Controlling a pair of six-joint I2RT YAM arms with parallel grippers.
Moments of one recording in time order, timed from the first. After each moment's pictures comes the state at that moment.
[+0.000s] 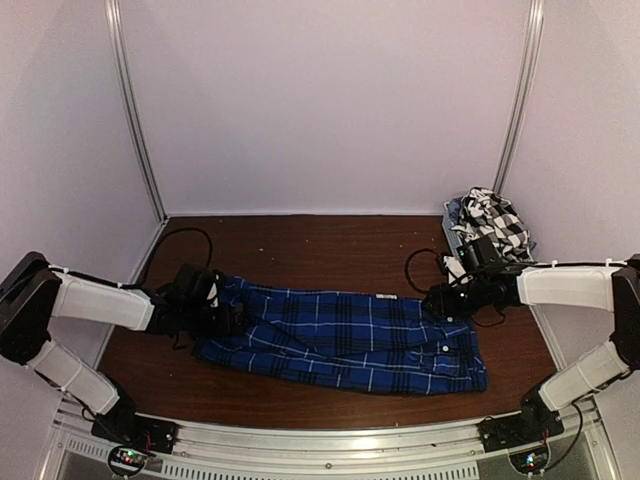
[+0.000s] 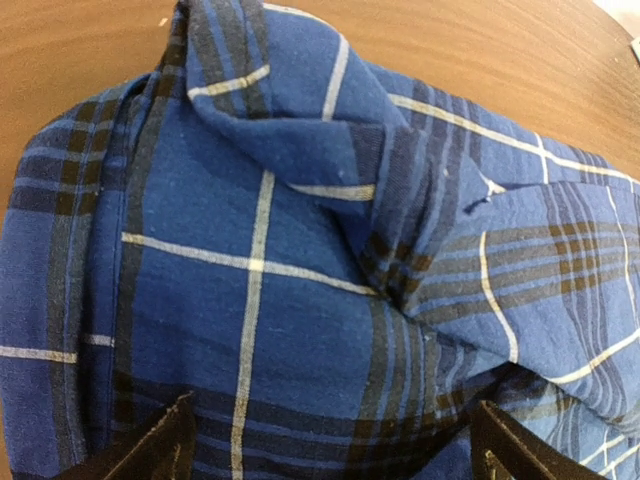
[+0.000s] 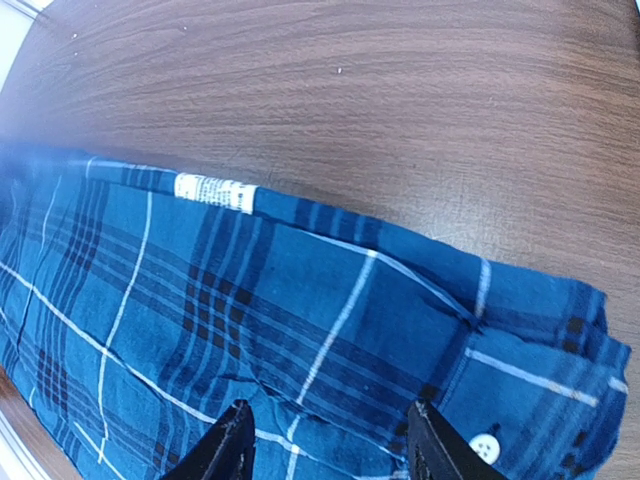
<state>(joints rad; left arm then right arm) -0.60 1.43 0.54 0.02 -0.04 -0.59 0.40 1.38 0.70 -0.23 -0.16 0.37</state>
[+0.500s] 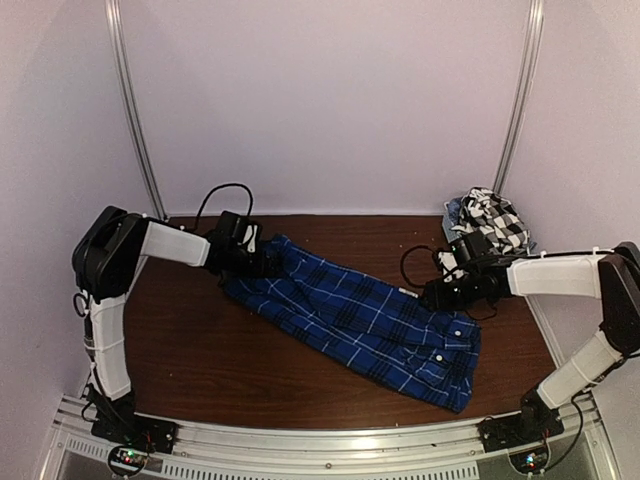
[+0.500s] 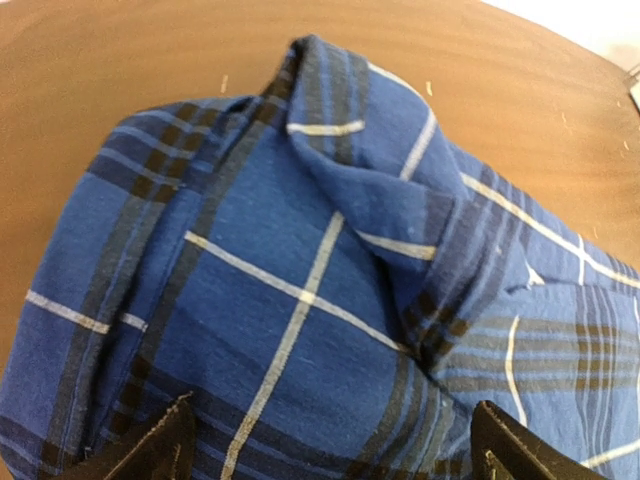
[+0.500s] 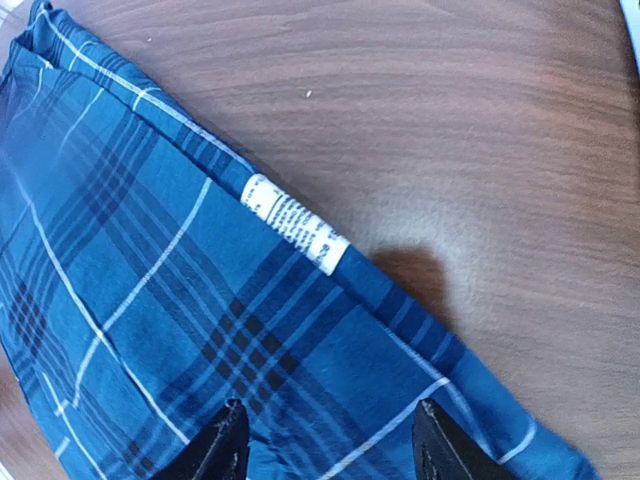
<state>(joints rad) -0.45 2.05 1.24 0.03 0.10 -0.35 0.40 1.48 0.77 -0.24 -0.10 0.34</state>
